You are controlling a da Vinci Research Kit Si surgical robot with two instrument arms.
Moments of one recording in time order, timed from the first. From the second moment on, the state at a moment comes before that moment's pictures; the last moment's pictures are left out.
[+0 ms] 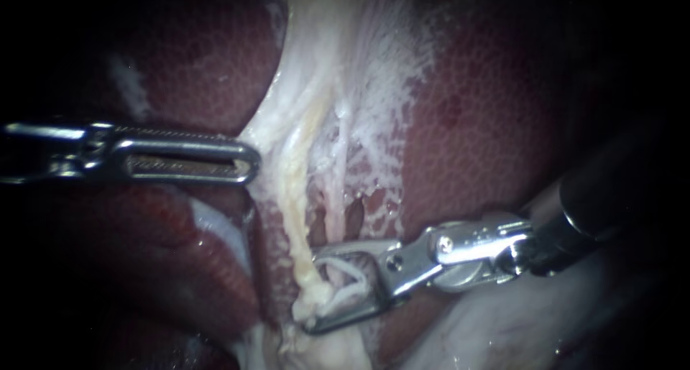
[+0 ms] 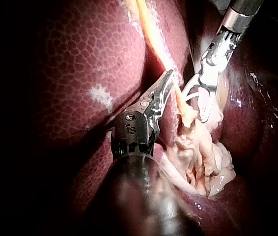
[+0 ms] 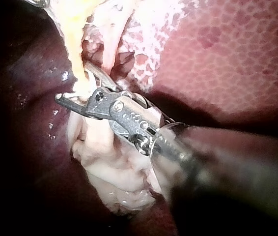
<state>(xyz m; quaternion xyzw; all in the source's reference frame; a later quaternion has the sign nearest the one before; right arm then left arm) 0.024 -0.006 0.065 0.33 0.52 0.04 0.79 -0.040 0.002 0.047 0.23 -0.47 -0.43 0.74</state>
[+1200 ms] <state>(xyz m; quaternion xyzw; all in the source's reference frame) 0.026 -0.006 0.067 0.38 0.51 0.03 0.77 -0.040 0.002 0.047 0.23 -0.47 -0.43 0.74</state>
